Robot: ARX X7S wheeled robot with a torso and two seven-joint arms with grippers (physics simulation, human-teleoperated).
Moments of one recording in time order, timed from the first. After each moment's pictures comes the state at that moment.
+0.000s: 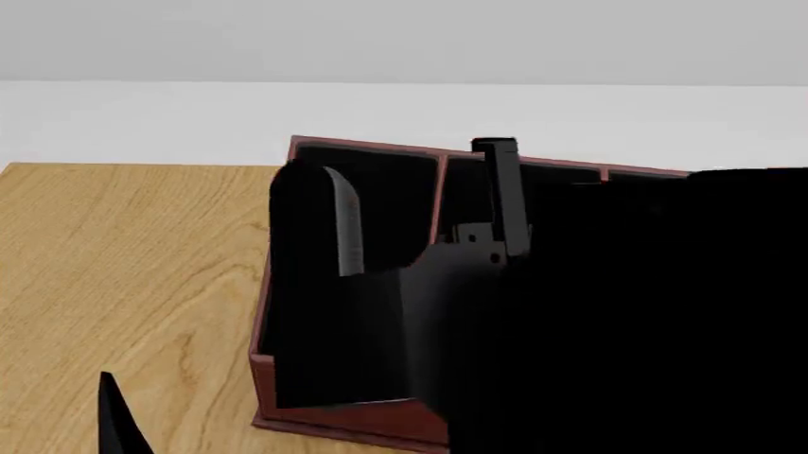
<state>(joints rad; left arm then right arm) -0.11 -0.23 0.37 -0.33 -0.21 0.84 -0.43 2.20 0.65 -1.63 -0.60 0.96 1.29 -0.59</state>
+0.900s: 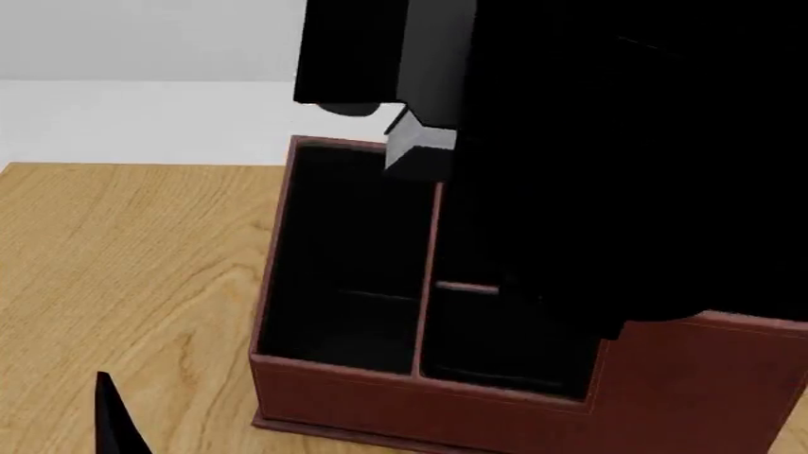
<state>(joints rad) -0.11 -0.23 0.37 -0.33 -0.22 0.85 -0.43 2.23 0.43 -1.72 -0.09 0.67 1.27 -0.71</state>
